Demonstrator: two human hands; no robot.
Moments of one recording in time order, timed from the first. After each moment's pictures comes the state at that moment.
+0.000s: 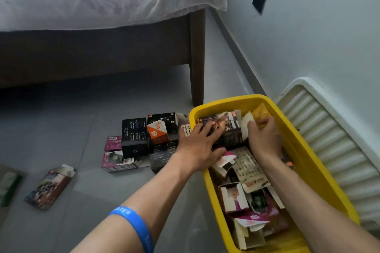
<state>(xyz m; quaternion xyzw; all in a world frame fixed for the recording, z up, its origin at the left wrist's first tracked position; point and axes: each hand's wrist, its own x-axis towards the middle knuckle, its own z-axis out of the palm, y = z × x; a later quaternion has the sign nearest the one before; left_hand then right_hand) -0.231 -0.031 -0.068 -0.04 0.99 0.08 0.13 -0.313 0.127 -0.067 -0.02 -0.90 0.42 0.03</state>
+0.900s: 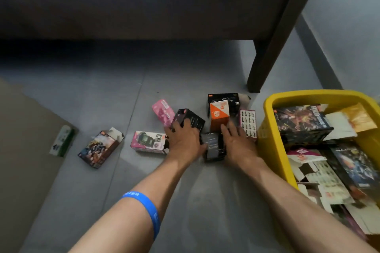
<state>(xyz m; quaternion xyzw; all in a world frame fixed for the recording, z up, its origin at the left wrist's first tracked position) -0.130 -0.181 -0.143 -0.31 0.94 0.06 0.14 -0.227 -0.052 -0.144 0.38 -0.89 -0.07 -0.24</state>
